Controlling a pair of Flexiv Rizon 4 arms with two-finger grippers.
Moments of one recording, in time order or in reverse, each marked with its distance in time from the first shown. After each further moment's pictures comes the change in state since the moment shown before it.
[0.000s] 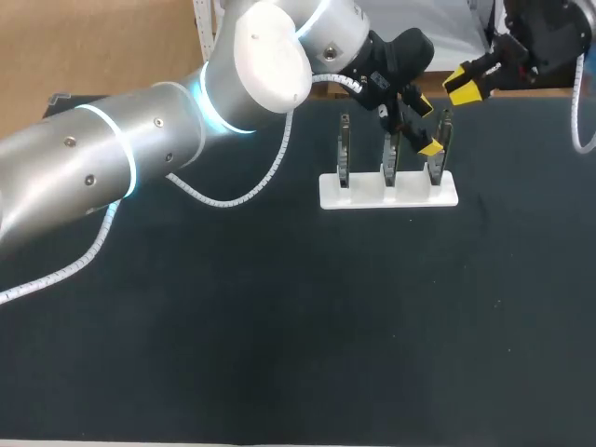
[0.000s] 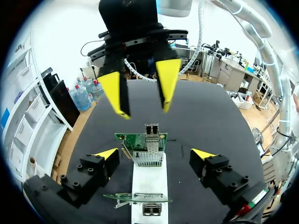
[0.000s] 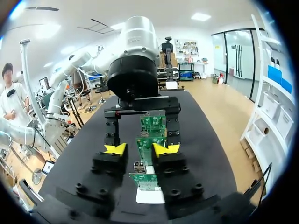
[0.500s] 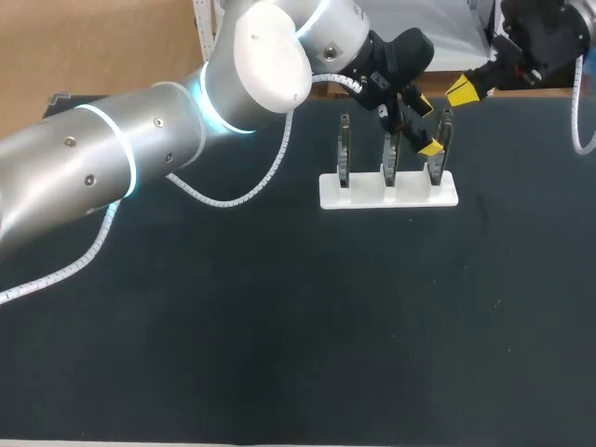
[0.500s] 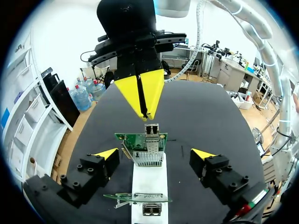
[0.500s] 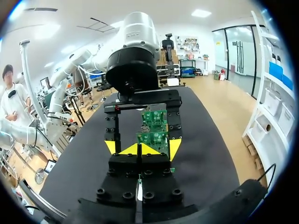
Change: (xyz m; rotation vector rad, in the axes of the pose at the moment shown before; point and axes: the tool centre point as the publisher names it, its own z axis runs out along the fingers) left arm 0.000 0.000 0.000 0.000 0.000 0.000; right arm 0.007 0.000 0.002 -0.020 0.020 0.014
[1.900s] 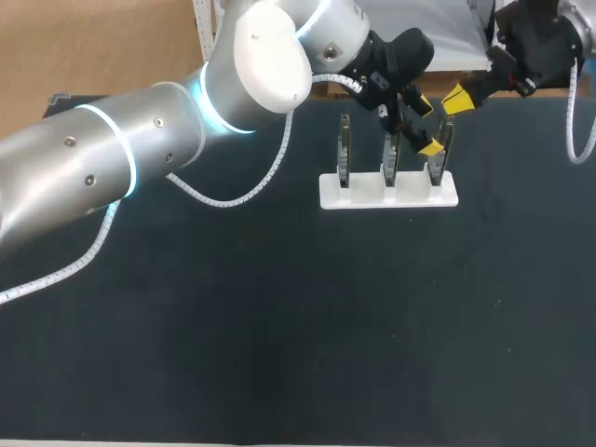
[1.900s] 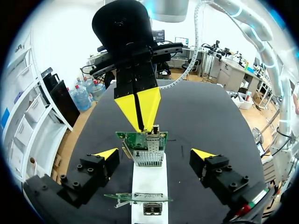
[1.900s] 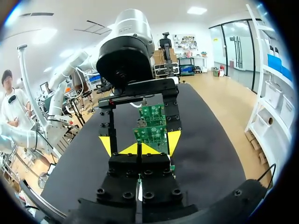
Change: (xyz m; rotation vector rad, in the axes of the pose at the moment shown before) left arm 0.000 0.000 0.000 0.000 0.000 0.000; right arm 0.014 -0.006 0.010 -0.008 -0.007 0.050
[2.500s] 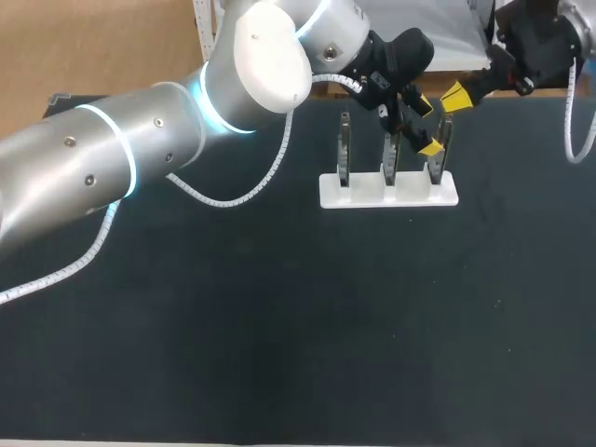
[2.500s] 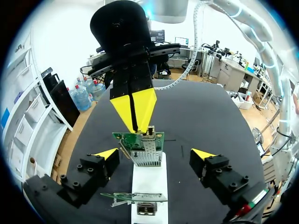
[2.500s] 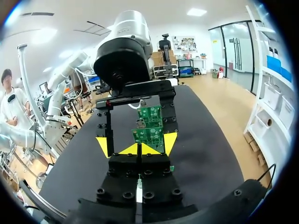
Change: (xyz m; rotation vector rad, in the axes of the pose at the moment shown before) left arm 0.000 0.000 0.000 0.000 0.000 0.000; right arm -0.003 -0.006 -0.001 0.014 -0.016 -0.019
